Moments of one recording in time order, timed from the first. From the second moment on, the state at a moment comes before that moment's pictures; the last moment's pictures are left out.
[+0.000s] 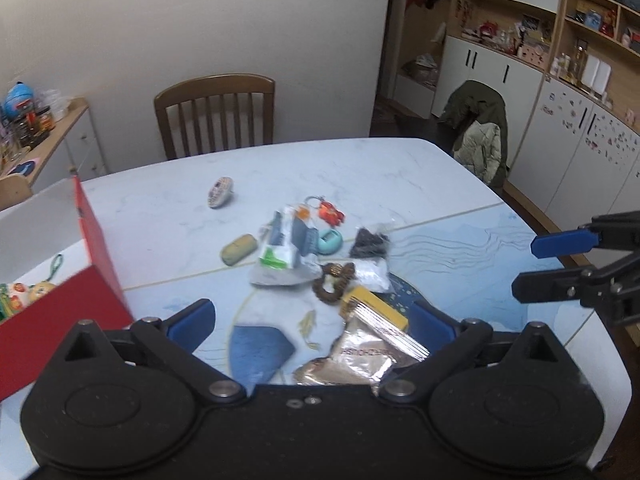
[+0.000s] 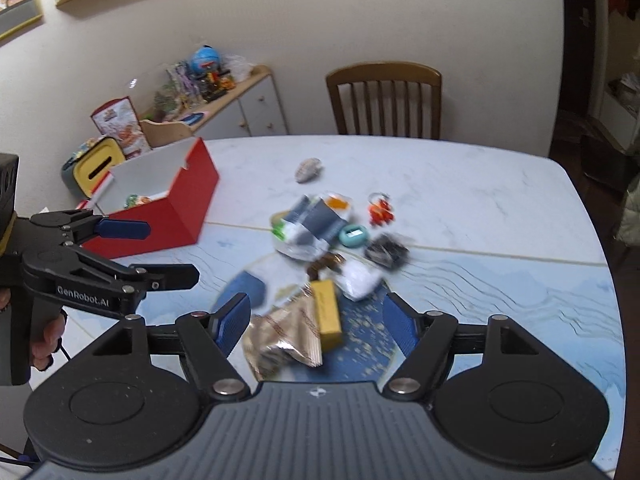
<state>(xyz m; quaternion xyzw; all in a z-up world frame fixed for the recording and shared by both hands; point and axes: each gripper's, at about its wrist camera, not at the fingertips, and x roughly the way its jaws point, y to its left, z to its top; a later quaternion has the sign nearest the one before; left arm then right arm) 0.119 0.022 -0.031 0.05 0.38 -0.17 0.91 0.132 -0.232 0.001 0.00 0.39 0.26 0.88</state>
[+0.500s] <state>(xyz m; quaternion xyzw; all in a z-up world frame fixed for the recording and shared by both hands) 0.124 -0.017 -0.096 0.09 0.39 -0.22 0.89 0.159 -0.240 -0.046 0.01 0.43 0.22 0.87</state>
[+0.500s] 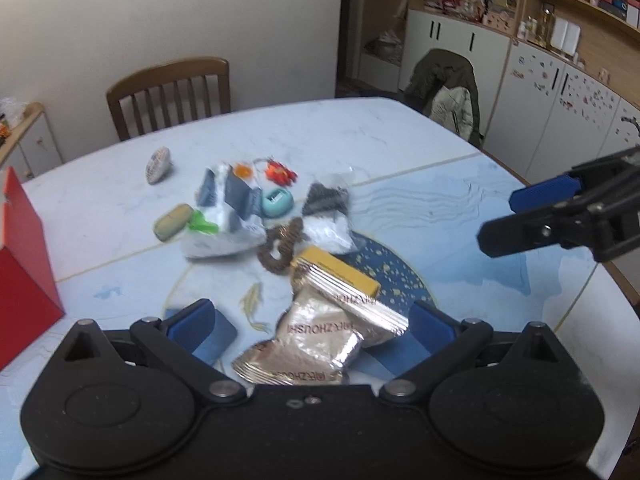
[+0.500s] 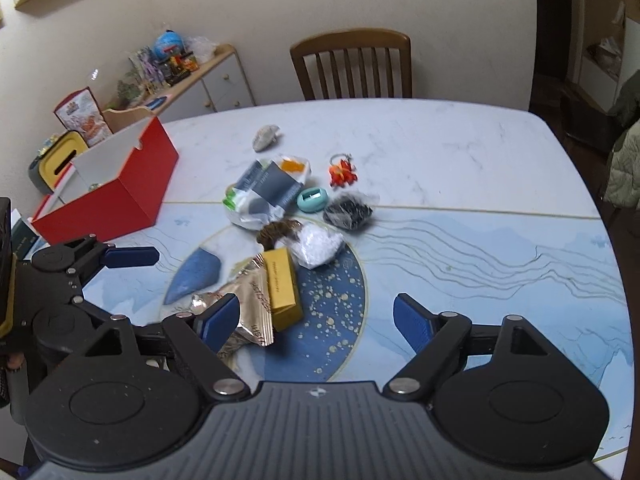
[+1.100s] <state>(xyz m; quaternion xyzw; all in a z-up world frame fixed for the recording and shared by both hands) 0.159 -0.008 -0.144 0.07 0.43 -0.30 0.85 0.191 -0.213 -0.077 0.01 0.48 0.21 0.85</state>
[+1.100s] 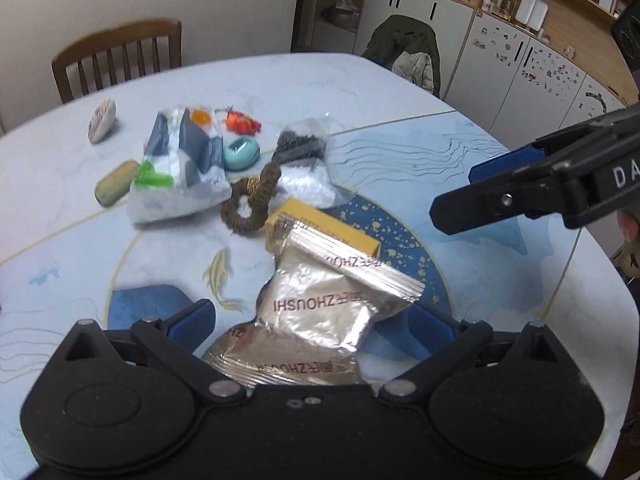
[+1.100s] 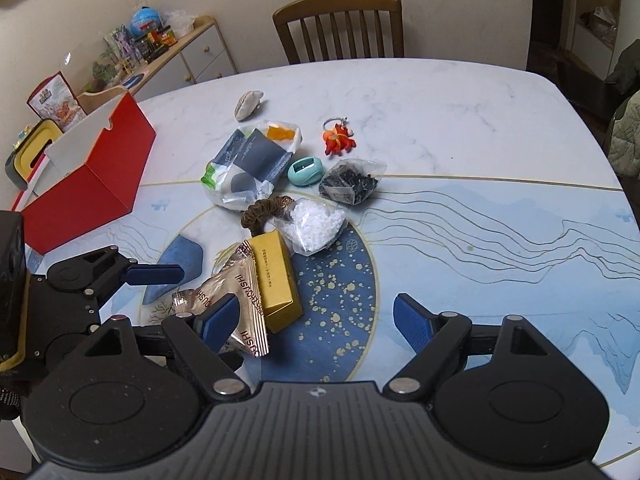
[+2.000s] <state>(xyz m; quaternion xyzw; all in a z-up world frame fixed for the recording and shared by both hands) 0.156 0.035 -0.140 0.03 0.44 -0.29 0.85 0.218 -0.160 -0.100 0.01 0.50 0.20 0.84</state>
